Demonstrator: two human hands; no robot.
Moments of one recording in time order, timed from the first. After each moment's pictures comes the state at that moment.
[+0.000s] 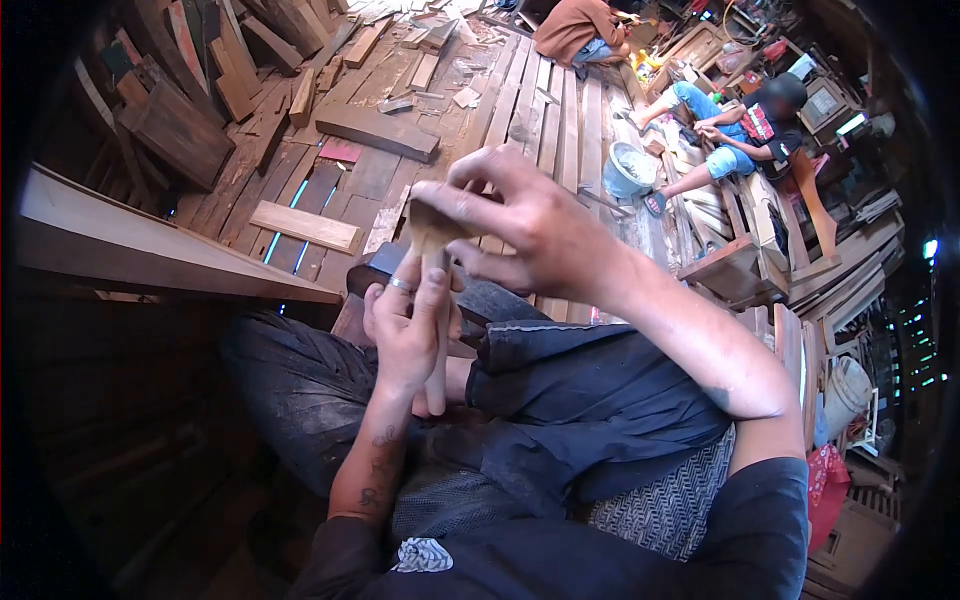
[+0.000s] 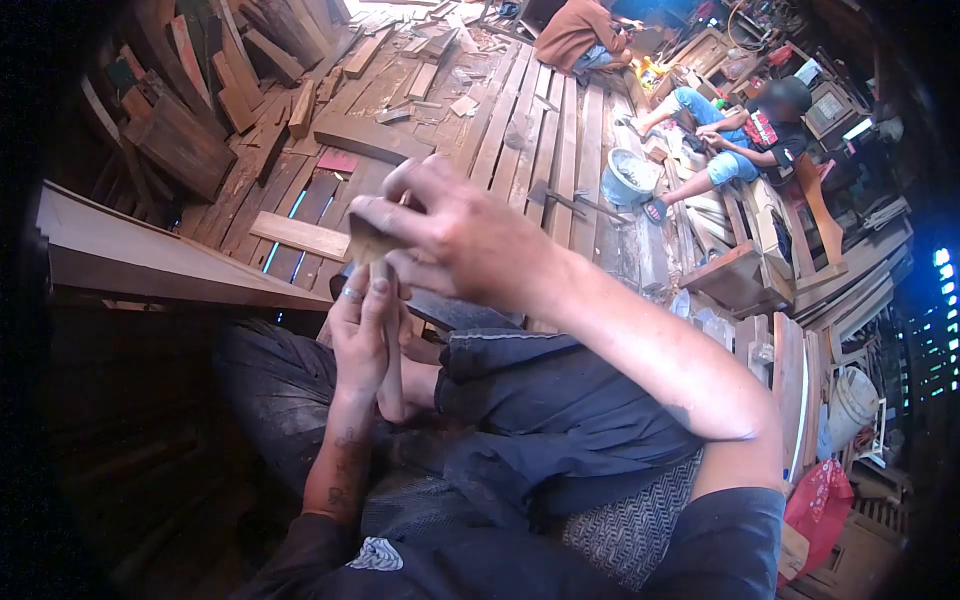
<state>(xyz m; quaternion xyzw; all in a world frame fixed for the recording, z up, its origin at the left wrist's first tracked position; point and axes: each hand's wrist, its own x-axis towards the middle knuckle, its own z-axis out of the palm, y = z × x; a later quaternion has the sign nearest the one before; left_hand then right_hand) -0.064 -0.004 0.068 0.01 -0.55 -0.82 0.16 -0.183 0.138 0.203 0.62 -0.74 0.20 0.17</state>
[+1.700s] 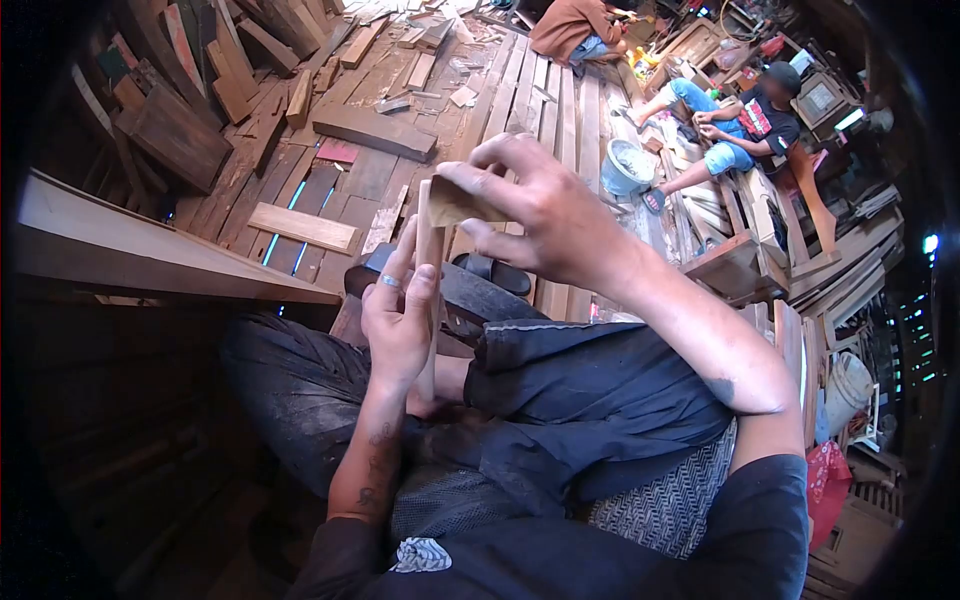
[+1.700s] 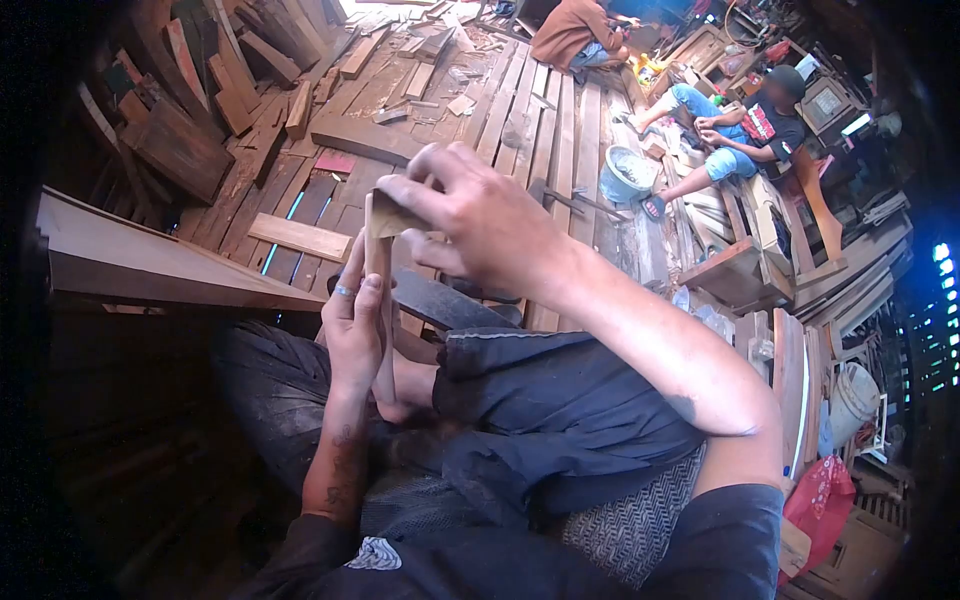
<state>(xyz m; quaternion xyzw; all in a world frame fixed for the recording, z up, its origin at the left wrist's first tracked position) -0.069 -0.005 0.059 0.04 -0.57 -0.80 0.19 -0.187 0.150 0.210 0.57 -0.79 0.14 0.17</state>
